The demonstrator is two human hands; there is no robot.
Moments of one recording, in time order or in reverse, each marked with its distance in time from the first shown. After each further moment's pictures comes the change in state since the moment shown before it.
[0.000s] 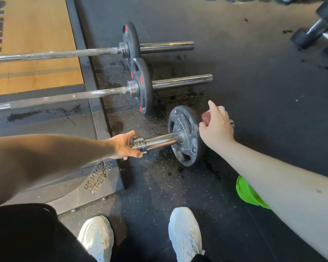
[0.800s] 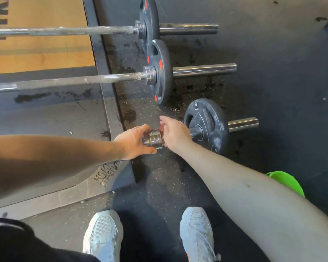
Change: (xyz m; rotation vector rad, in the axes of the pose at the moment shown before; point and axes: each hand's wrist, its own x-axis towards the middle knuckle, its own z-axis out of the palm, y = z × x) left_hand 0.001 -0.024 0.012 0.144 0.222 0.119; right_hand -0.001 -0.090 0.145 0.154 -0.352 -0.182
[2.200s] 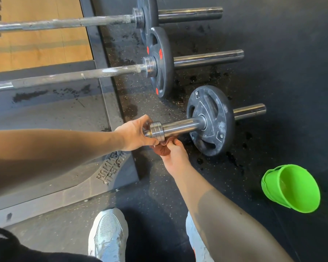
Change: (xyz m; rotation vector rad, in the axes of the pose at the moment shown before) left_hand 0.014 0.001 -0.010 -0.103 -0.079 -0.065; right_hand -0.041 0.015 0.077 1.621 0.182 0.842
